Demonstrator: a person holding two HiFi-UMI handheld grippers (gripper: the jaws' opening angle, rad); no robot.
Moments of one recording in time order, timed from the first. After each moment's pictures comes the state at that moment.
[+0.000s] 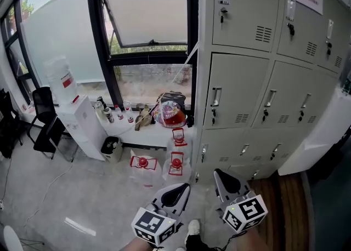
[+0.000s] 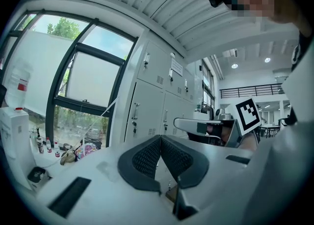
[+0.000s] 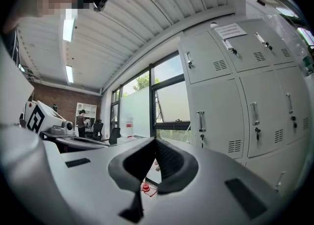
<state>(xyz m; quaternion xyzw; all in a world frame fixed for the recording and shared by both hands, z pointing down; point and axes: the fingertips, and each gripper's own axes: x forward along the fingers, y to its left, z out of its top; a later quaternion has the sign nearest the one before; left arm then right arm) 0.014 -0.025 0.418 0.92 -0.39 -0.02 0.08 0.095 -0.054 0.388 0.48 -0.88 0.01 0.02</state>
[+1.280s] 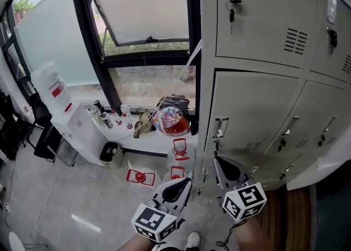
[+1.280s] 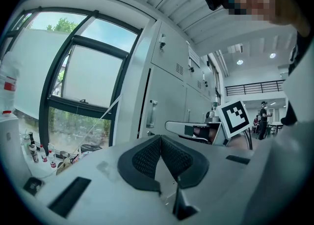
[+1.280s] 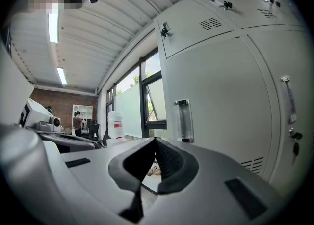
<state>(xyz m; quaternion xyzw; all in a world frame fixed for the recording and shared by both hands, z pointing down) 0.054 -0.234 0.417 0.91 -0.41 0.00 0.08 0.133 -0.293 0.402 0.47 -0.88 0.04 0.02</state>
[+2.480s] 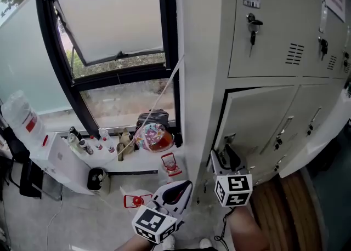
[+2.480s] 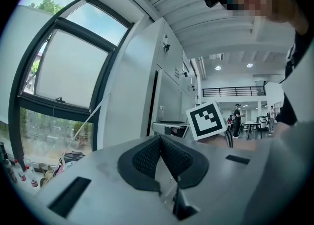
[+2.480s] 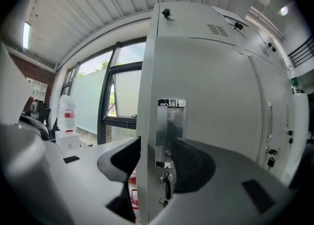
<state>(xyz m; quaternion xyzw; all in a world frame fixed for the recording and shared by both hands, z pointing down) 0.007 -0.304 0.401 0.96 -0.27 0.00 0.07 0.132 -0.389 0.395 0.69 -0.72 0.01 0.06</state>
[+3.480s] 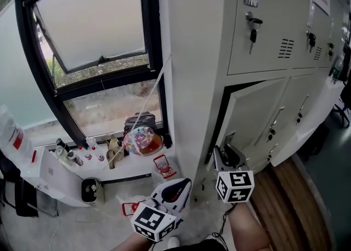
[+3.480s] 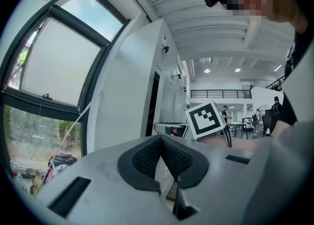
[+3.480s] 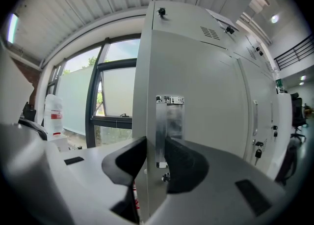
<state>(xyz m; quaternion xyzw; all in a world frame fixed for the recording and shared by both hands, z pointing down) -0.008 -0.320 0.401 0.98 -0.20 0.00 0.06 0.136 -0.385 0.398 0.74 -0.67 0.03 0.06</state>
